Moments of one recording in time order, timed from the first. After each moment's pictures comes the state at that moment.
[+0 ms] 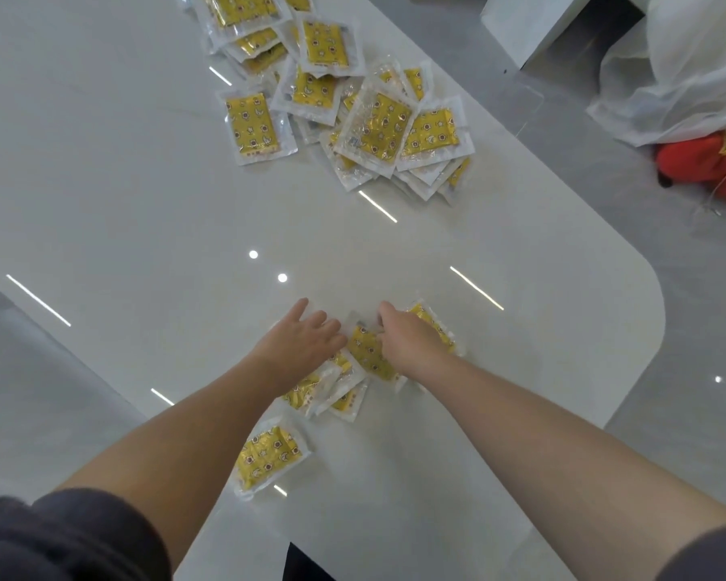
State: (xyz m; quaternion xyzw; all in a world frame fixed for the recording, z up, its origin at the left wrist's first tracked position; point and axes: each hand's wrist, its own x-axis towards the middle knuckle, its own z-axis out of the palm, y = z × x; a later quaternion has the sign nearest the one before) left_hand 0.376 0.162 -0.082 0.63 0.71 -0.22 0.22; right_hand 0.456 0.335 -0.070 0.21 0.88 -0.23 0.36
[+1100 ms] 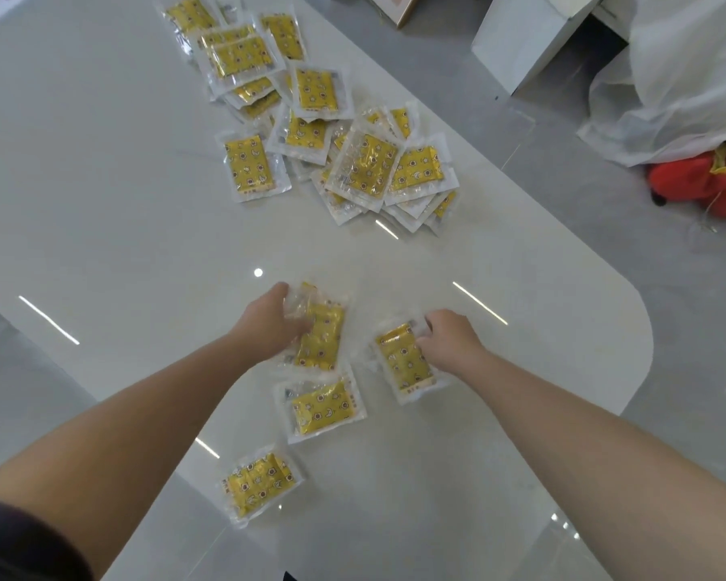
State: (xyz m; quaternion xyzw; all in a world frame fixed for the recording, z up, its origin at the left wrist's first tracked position) left_hand 0.314 0.189 -0.039 0.07 0.87 0.22 0.44; right_hand 0.449 0.408 -0.050 0.34 0.84 -0.26 0.33
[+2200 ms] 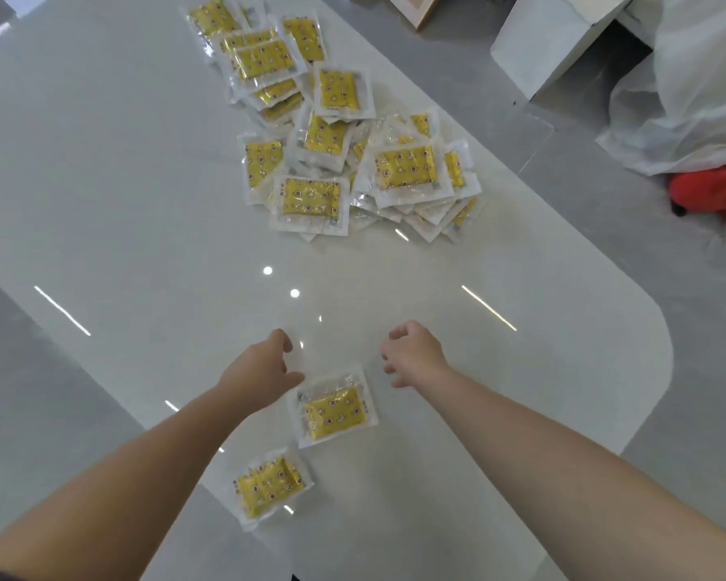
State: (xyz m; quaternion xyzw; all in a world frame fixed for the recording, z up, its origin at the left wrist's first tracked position) left_hand 0.345 0.136 -0.059 0.10 0.86 0.10 0.48; right_hand 0.433 0.345 -0.063 0.53 0.63 -0.50 0.29
